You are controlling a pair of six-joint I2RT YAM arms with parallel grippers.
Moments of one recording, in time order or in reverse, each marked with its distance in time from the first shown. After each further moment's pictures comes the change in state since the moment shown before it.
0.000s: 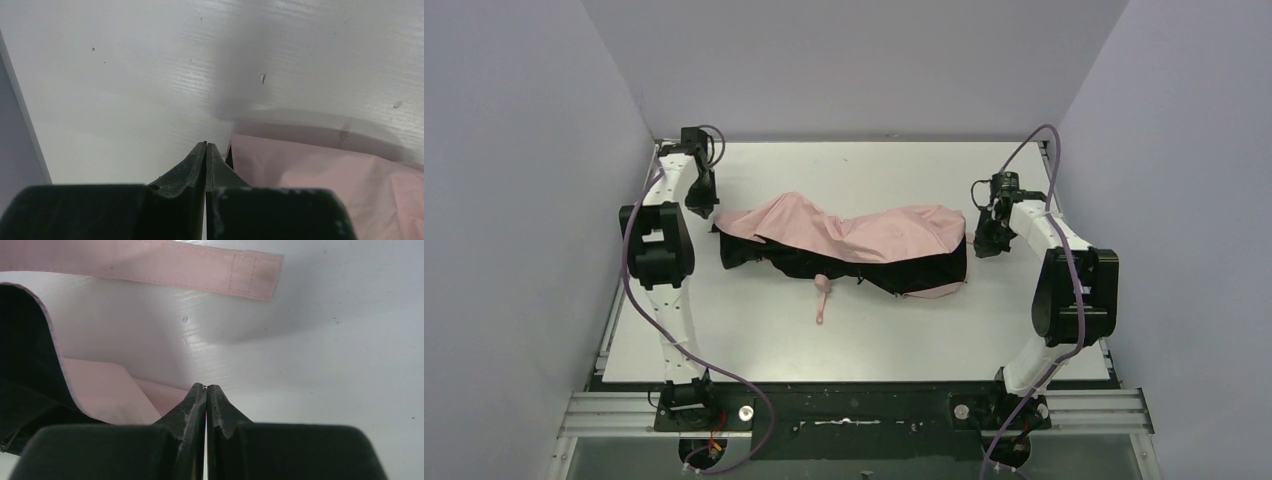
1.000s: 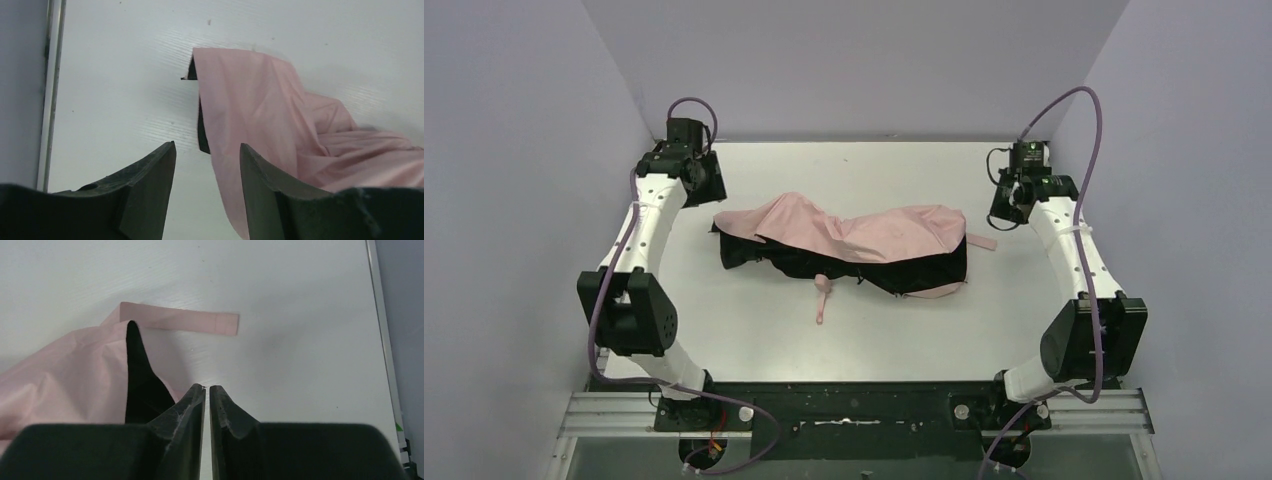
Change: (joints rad) left arm -0.143 -0.639 -0.368 0.068 0.003 -0.179; right arm 0.061 -0.231 0.190 -0.085 0.149 -0.006
